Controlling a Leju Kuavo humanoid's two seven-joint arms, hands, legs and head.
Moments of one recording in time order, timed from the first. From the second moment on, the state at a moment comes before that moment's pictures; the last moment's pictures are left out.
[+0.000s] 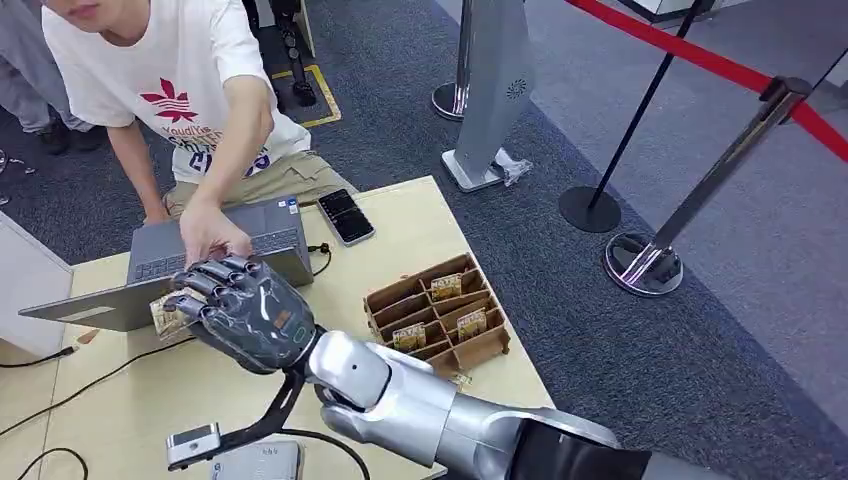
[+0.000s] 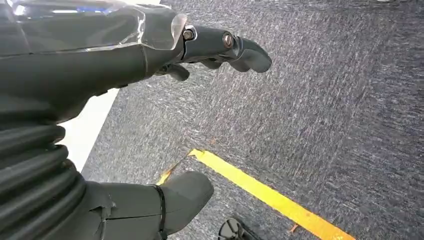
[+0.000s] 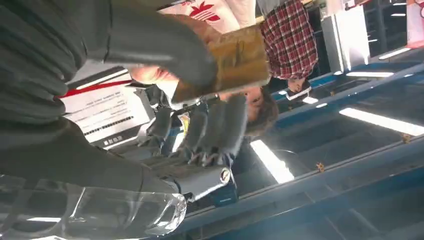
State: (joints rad) left arm -0.09 -0.13 1.42 -0.28 -1.11 0.34 0.06; right arm -0.57 0.16 0.84 -1.05 1.14 -0.67 -0.11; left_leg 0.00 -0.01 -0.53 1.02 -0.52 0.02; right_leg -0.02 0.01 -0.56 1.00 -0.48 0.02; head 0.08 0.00
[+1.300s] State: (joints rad) left arm -0.09 -0.12 1.38 -0.28 -1.12 0.32 0.08; right arm -0.46 0.16 0.76 -1.31 0.20 -0.10 -0.29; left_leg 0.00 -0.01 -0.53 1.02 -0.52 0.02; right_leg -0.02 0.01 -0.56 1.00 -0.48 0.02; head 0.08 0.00
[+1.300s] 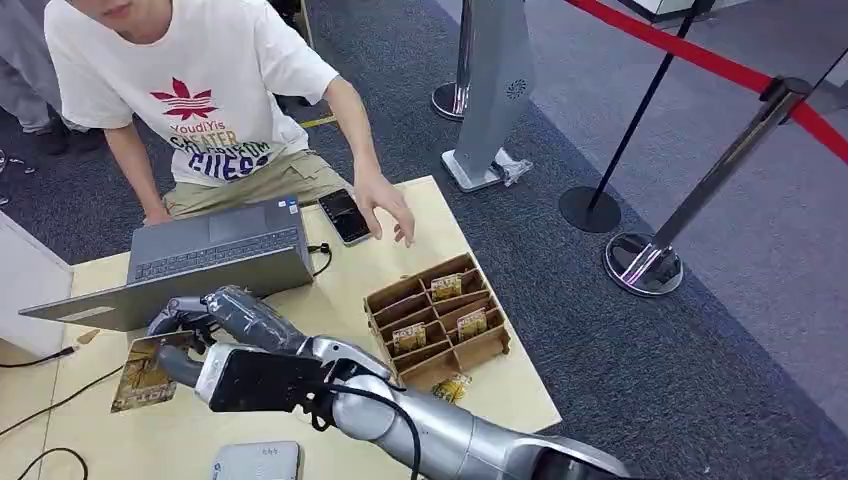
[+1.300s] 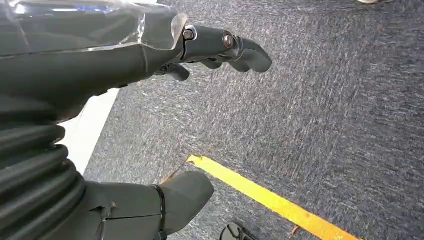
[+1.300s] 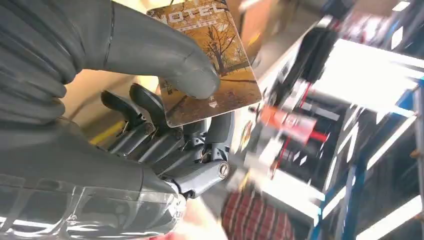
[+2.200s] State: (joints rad) left arm -0.09 -0.11 1.32 -0.28 -1.15 0.27 0.05; right arm -0.42 0.13 0.99 -1.18 -0.13 0.16 -0.25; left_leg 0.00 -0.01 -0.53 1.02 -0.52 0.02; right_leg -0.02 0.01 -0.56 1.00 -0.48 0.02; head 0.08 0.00
